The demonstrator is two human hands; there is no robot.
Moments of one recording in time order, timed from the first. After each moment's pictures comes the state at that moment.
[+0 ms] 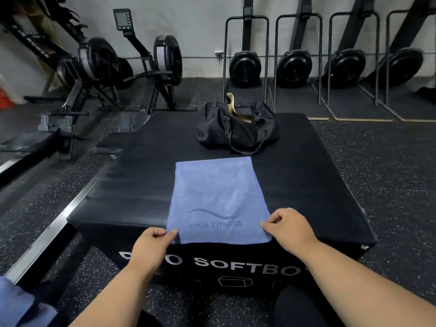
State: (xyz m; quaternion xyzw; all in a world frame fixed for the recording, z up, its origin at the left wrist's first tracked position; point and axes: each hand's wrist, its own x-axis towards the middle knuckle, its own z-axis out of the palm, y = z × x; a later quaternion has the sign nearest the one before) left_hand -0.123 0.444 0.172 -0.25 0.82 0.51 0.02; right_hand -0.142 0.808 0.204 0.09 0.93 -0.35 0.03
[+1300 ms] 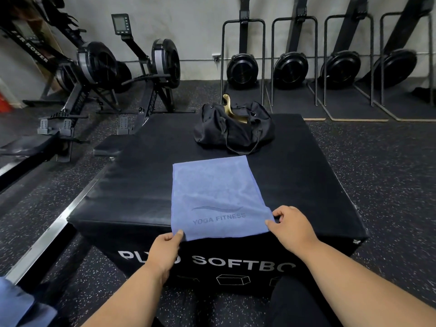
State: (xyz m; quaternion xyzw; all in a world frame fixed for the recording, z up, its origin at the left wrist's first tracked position) left_hand -0.115 0.482 0.157 -0.25 0.75 0.60 0.09; right_hand -0.130 0.824 0.200 0.11 0.93 -0.34 0.01
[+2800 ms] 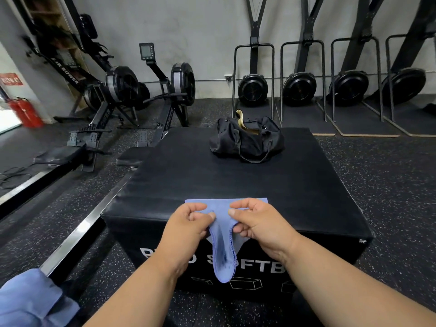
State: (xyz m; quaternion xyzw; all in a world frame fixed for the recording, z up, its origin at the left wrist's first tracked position) left_hand -0.037 0.513 0.309 -0.08 0.68 0.73 0.02; right_hand -0.058 0.704 0.315 0.01 0.67 -0.73 0.14
